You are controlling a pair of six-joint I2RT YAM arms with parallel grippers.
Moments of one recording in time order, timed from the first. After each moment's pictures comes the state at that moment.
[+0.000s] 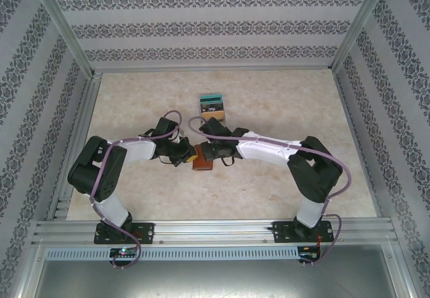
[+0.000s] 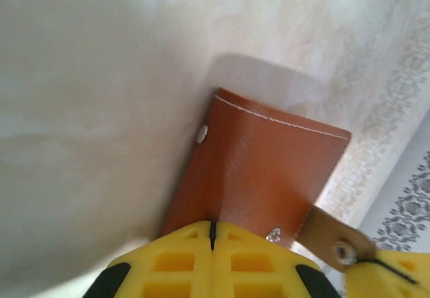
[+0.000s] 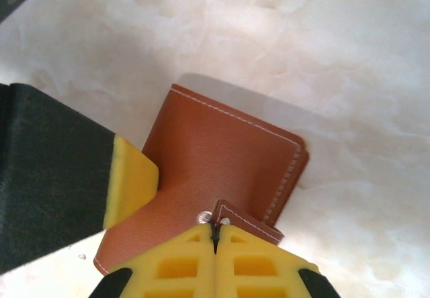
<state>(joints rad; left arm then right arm) -0.37 1.69 0.79 -0.13 0.57 -0.97 0.83 1.75 1.15 -0.43 0.02 0.52</state>
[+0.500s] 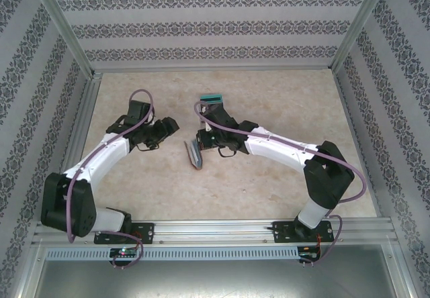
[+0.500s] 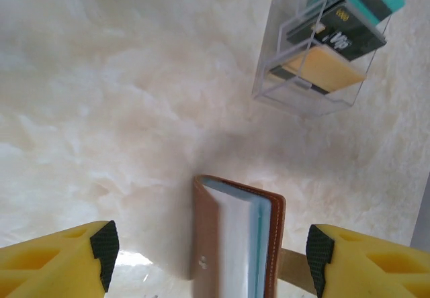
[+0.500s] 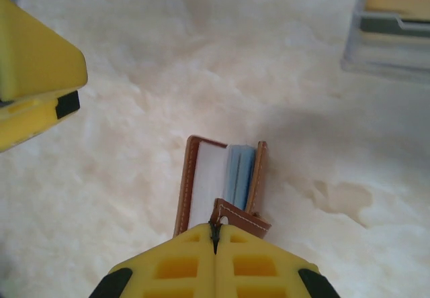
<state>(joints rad) -0.20 1.34 0.92 -0.50 0.30 -0.80 0.82 1.68 1.24 -0.38 -0.12 0.58</state>
